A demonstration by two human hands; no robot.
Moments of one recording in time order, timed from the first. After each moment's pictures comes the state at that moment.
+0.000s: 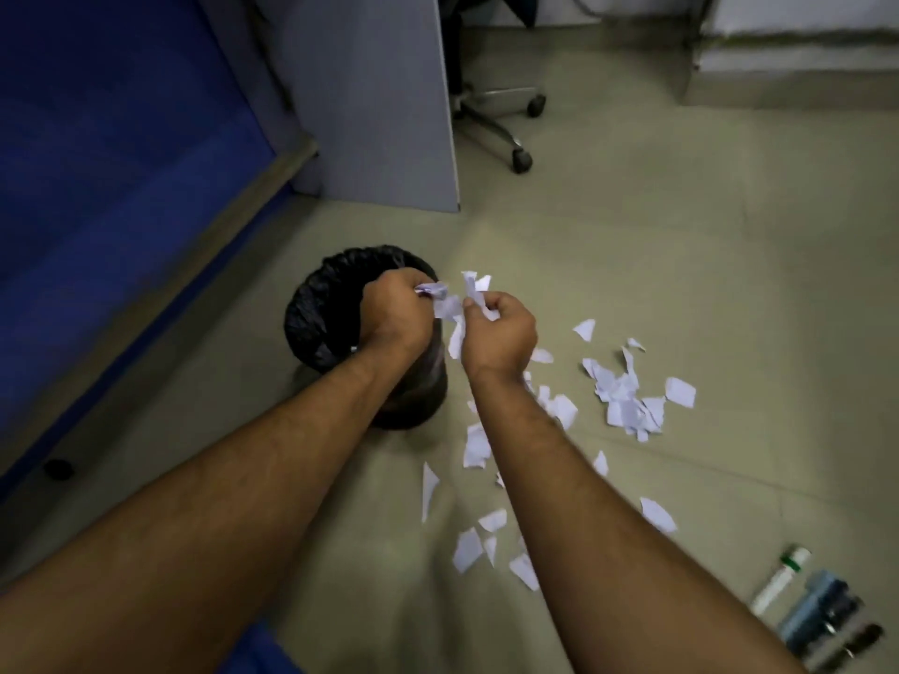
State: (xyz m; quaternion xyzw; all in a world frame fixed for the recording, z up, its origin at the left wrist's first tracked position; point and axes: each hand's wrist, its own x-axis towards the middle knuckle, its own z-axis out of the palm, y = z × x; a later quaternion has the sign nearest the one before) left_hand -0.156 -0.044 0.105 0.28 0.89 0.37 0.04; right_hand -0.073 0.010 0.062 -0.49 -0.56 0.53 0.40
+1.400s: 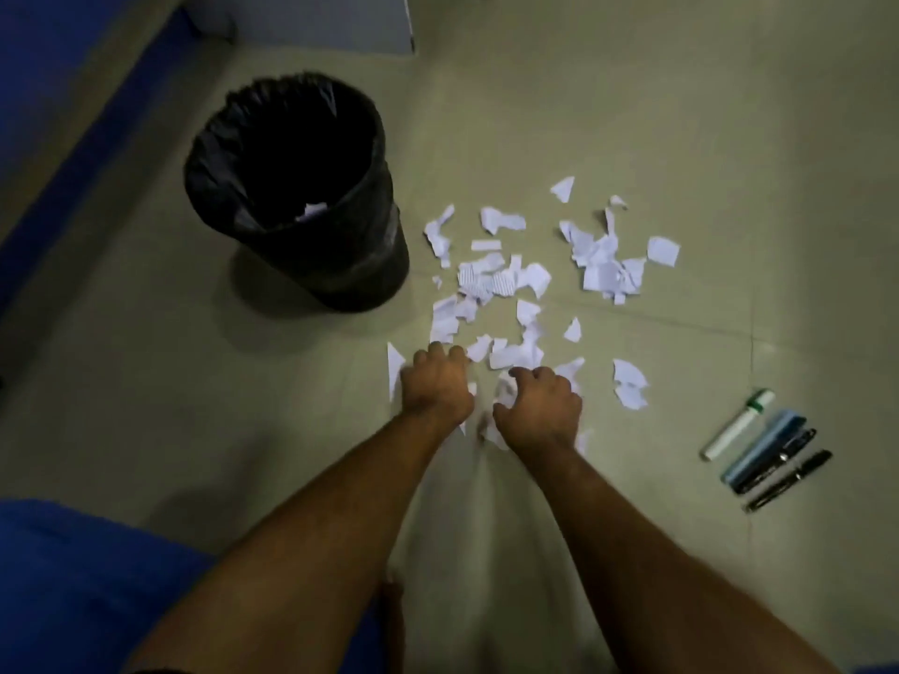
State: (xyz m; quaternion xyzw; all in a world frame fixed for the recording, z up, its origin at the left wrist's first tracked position) left_hand -0.016 -0.110 -0.114 0.39 0.89 -0.06 0.23; right_hand 0.116 -0.061 -0.152 -0.51 -0.83 0.23 -0.05
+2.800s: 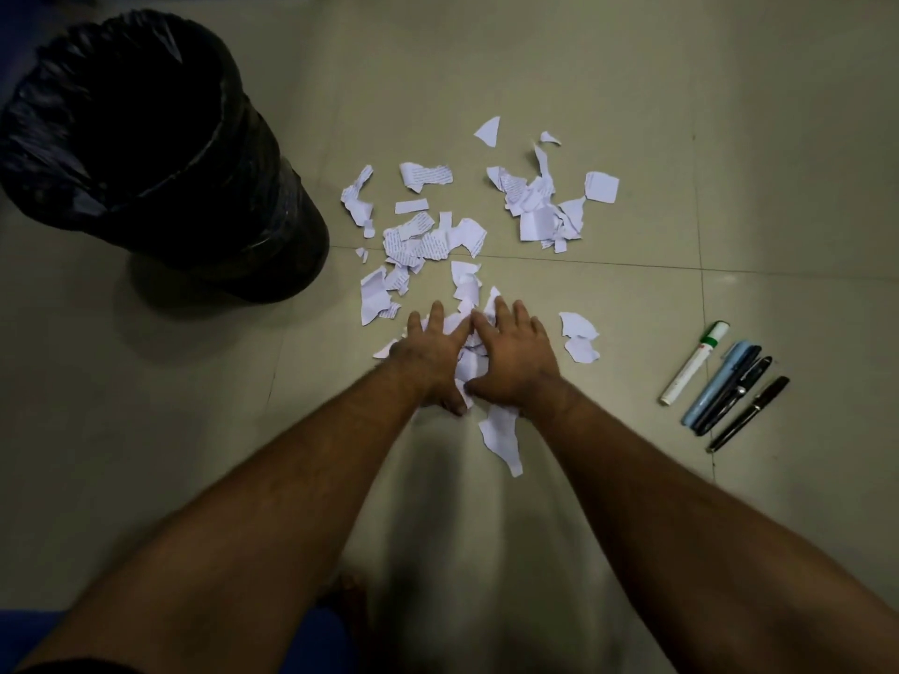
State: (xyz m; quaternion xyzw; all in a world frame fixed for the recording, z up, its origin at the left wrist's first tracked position) left_hand 0.005 -0.055 -0.167 0.55 0.75 -0.22 0.31; right_hand 0.145 0.005 -0.190 -0.37 -0.89 0.22 -0.12
